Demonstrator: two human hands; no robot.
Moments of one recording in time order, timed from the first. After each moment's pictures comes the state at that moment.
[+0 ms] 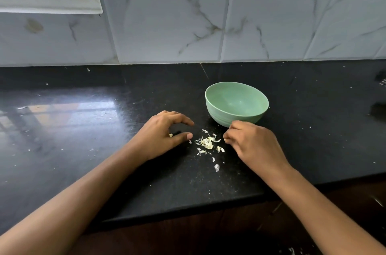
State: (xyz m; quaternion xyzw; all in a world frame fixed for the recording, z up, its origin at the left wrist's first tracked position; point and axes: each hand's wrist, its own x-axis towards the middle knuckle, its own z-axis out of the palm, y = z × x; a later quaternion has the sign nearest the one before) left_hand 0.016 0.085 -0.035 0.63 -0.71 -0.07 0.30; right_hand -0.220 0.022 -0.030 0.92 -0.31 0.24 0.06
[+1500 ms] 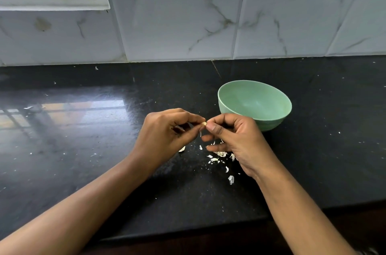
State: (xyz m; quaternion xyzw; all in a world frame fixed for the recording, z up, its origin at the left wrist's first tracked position) left_hand -0.001 0.095 -0.021 0.55 -0.69 0.04 0.48; right_hand -0.158 0.028 -0.019 0.61 -0.27 0.36 -0.65
